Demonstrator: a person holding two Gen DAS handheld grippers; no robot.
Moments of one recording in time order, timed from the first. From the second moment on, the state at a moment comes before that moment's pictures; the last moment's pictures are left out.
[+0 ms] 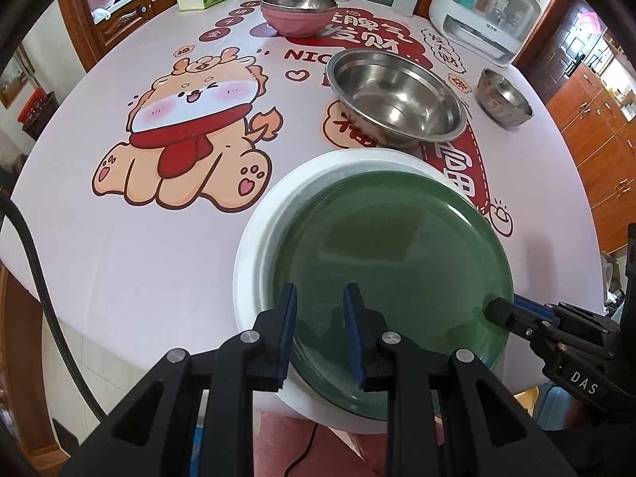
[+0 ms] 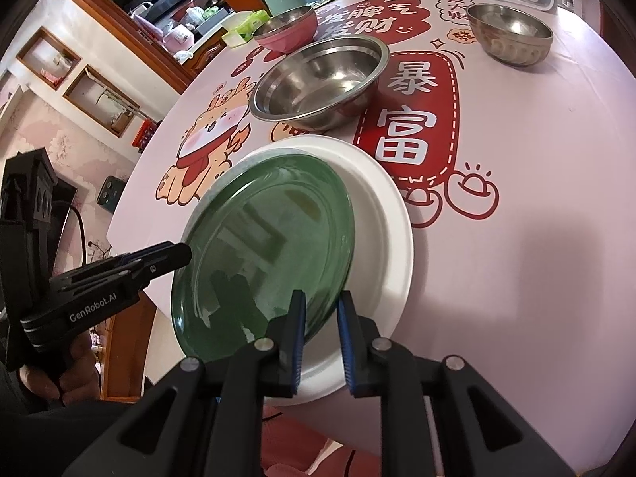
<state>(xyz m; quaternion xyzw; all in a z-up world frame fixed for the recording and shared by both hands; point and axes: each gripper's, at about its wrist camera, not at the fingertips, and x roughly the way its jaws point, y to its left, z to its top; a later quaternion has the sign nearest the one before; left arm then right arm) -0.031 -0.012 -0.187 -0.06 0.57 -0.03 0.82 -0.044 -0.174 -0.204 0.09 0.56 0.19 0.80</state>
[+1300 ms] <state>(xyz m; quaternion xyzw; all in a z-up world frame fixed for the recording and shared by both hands) -0.011 -0.031 -0.117 -0.05 0.49 0.05 0.87 -0.015 -0.217 -0.158 0.08 0.51 0.24 0.82</state>
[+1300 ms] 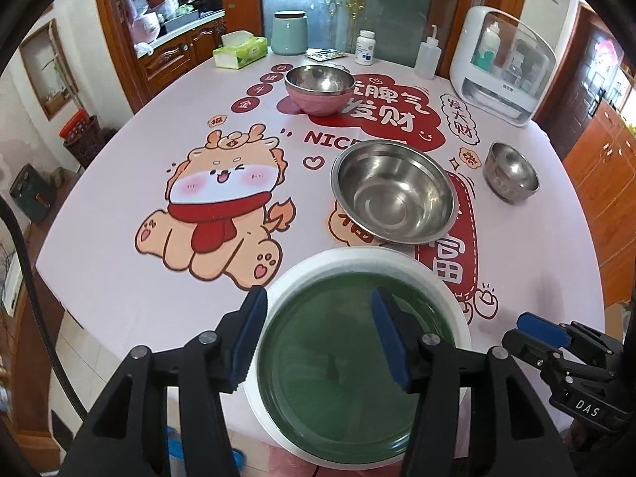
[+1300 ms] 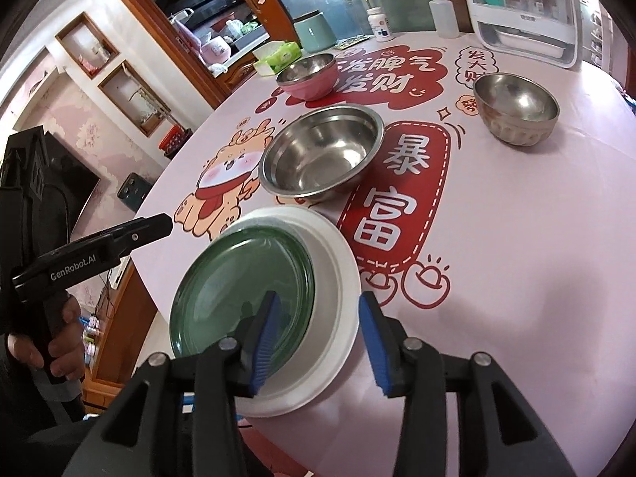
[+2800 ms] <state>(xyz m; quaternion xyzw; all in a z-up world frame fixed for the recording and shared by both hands) 0.135 0.032 -0.123 0.02 0.49 -0.18 0.85 0.016 -0.144 -0.142 0.22 0.47 -0.02 0.85</state>
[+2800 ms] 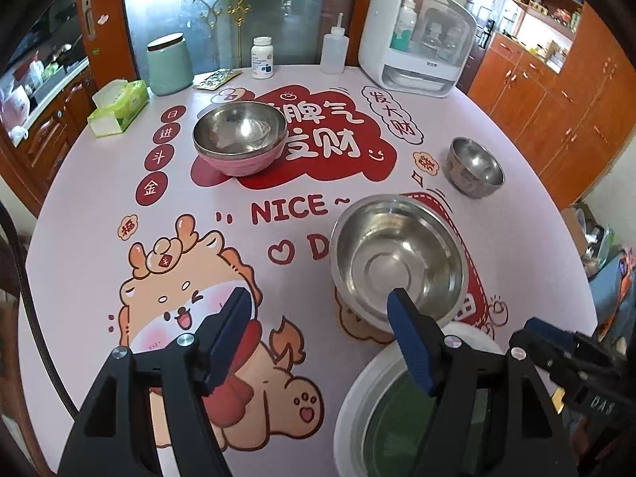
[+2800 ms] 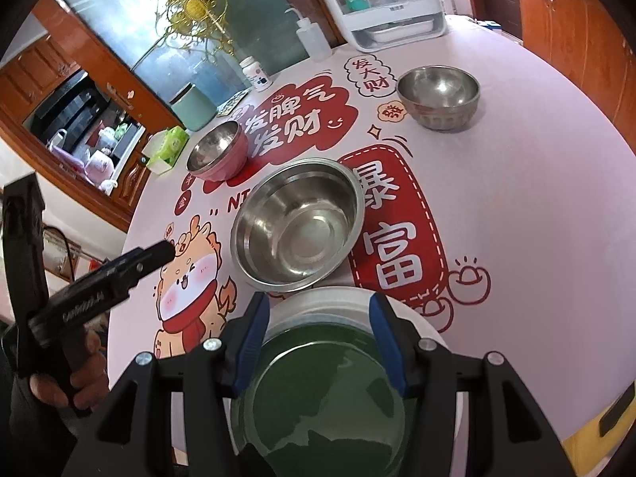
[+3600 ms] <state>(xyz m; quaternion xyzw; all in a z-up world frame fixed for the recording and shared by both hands) 0.182 -0.003 -0.165 -0.01 0.56 -0.12 0.82 0.101 -0.171 -0.182 0.21 0.53 0.05 0.82</state>
